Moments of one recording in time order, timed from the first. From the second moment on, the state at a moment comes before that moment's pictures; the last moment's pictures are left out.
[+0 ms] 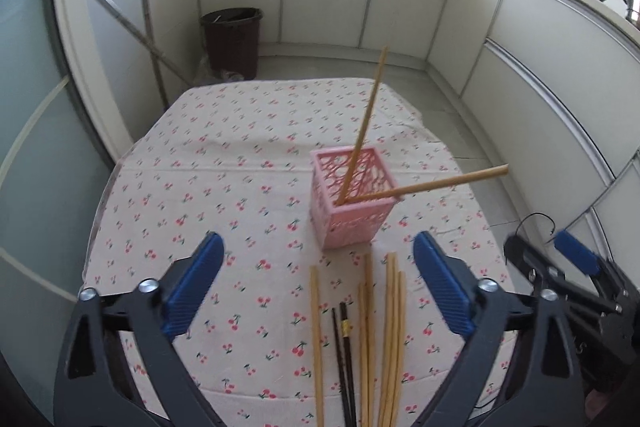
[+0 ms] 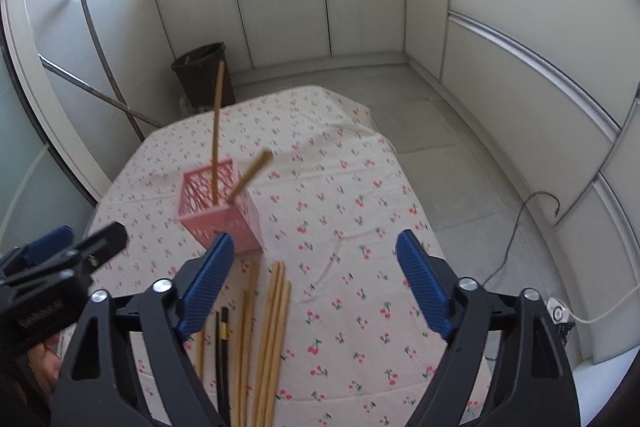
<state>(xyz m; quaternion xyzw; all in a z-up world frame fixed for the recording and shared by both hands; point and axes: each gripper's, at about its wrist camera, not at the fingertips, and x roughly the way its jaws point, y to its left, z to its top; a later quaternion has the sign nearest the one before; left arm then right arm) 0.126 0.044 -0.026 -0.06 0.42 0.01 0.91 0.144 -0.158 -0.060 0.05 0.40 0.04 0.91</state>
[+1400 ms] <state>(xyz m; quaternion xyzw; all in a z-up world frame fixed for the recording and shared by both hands) 0.188 0.035 -0.178 -0.05 0.58 0.08 0.81 0.135 -0.196 -0.164 0.19 0.60 0.03 0.78</state>
